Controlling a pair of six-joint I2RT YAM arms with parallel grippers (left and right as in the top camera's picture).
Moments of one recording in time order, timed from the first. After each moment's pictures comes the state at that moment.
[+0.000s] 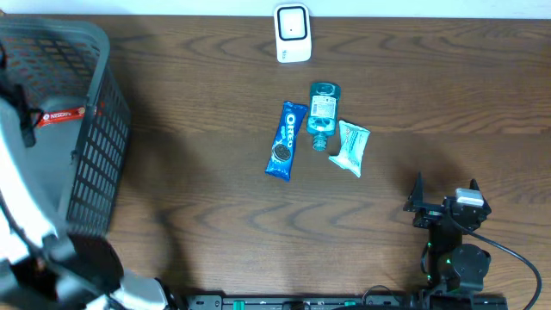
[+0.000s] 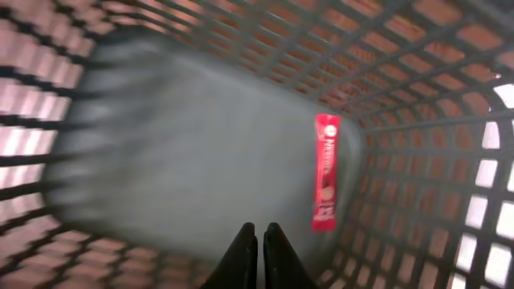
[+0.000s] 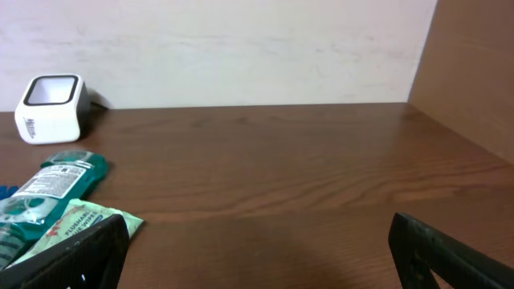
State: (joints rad) left arm 0.53 1.69 1.85 -1.32 -0.33 -1.28; right arm -0.09 0.01 0.01 -0.06 0.08 -0.01
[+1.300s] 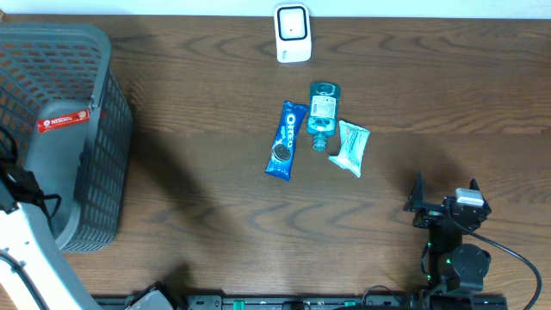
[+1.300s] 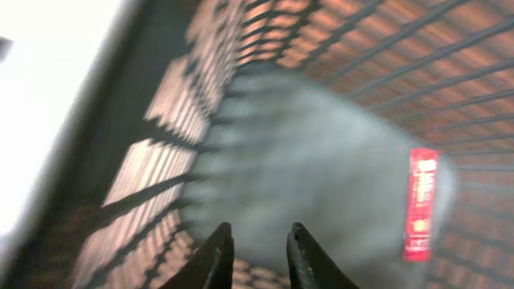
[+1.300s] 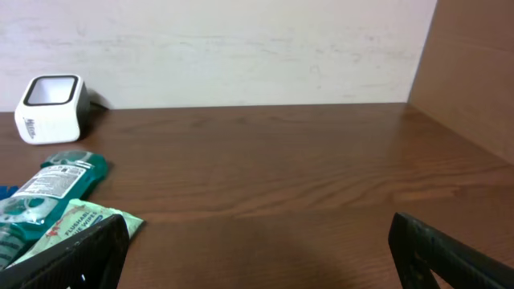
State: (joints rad) left arm 0.66 1.23 1.37 -1.30 -0.37 -1.26; right arm -0.09 0.01 0.01 -0.06 0.08 -0.01
